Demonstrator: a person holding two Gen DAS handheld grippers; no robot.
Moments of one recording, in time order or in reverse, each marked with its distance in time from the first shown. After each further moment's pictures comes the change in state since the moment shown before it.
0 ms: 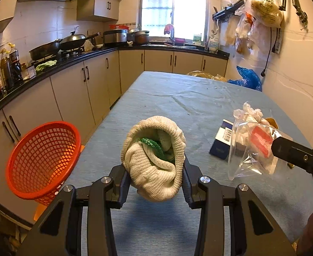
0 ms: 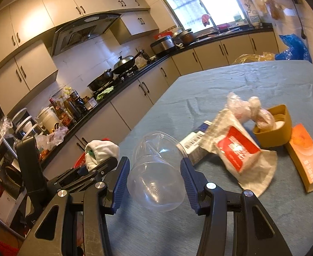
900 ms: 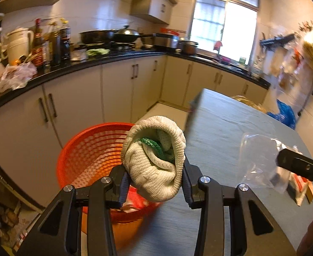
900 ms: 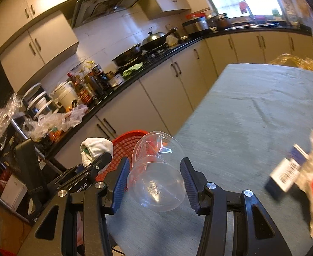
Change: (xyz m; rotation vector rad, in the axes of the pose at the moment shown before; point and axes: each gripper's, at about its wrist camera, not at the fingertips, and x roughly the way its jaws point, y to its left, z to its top) left arm -0.023 0.143 0.008 -0.249 -0.048 0.188; right arm 0.110 0.109 0.034 -0.118 0.160 0.133
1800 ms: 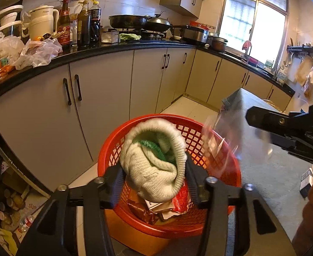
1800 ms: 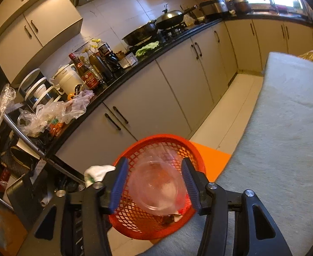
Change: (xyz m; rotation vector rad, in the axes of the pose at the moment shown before) left arm 0.031 0.070 -0.003 -0.102 0.060 0.116; right arm 0.141 0.054 0.036 -0.003 0.130 0.070
